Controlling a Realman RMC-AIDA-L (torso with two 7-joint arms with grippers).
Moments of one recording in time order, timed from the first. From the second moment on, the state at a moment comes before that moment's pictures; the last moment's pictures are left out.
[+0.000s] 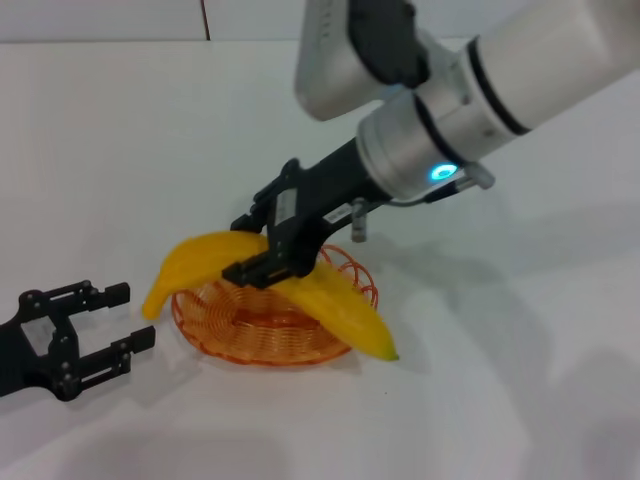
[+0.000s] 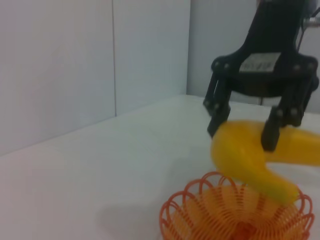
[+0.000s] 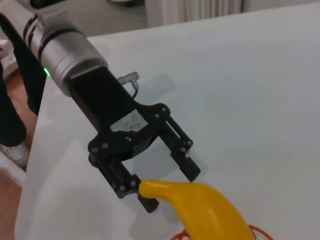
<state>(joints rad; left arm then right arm) -0.26 -2.03 0.66 0.59 1.93 1.62 -0.94 0.79 2.04 -1.68 -1.13 -1.99 -1.27 2.16</state>
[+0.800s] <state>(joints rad) -0.27 -2.03 0.66 0.58 1.94 1.62 -0.95 0.84 2.04 -1.75 -1.00 -1.93 -1.17 2.07</state>
